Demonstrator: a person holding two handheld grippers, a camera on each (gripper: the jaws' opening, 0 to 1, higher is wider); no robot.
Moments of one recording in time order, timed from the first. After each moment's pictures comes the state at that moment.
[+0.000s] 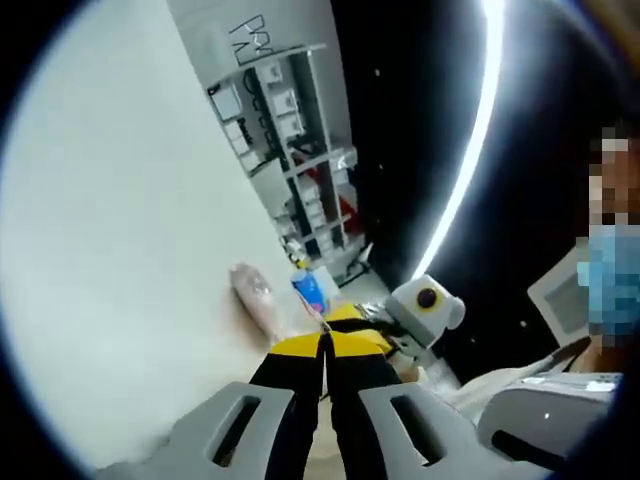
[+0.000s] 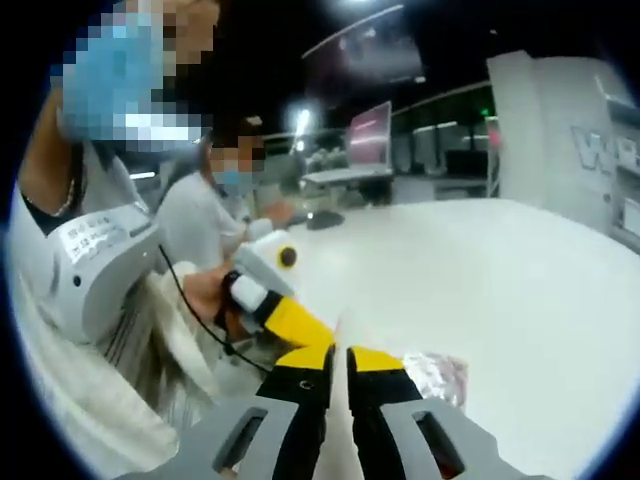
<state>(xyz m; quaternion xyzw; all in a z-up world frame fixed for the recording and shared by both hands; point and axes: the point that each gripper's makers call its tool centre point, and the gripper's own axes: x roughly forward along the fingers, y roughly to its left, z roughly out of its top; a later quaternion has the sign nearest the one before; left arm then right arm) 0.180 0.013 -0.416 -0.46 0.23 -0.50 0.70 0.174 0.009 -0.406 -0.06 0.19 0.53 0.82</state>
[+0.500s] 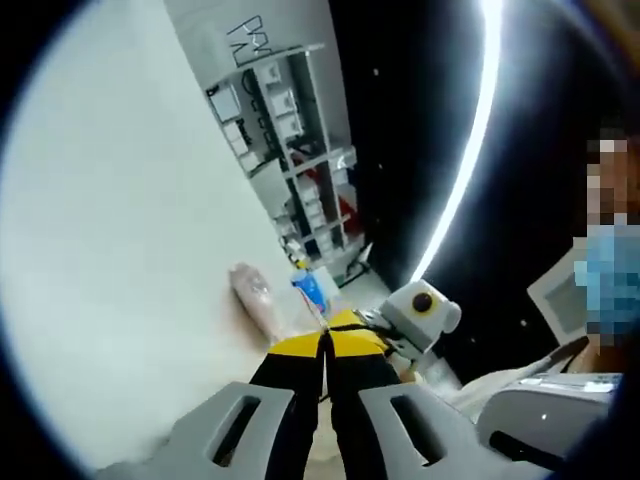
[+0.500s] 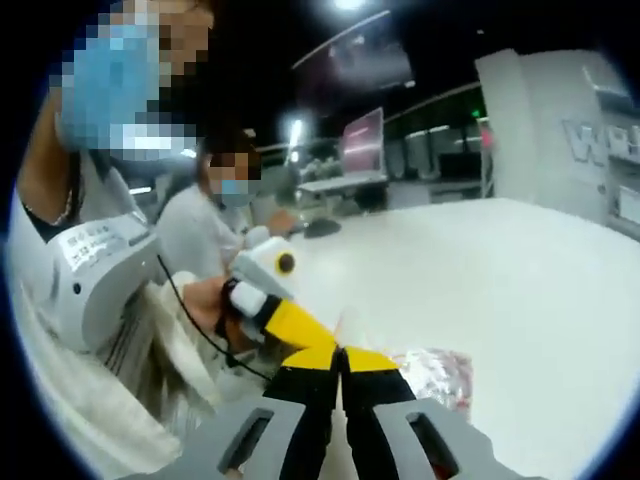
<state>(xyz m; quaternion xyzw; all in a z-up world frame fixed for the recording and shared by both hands) 0.178 0.012 -0.417 -0.46 0.23 -0.50 0.70 0.175 0.007 -0.406 -0.03 0.18 0.52 0.83</state>
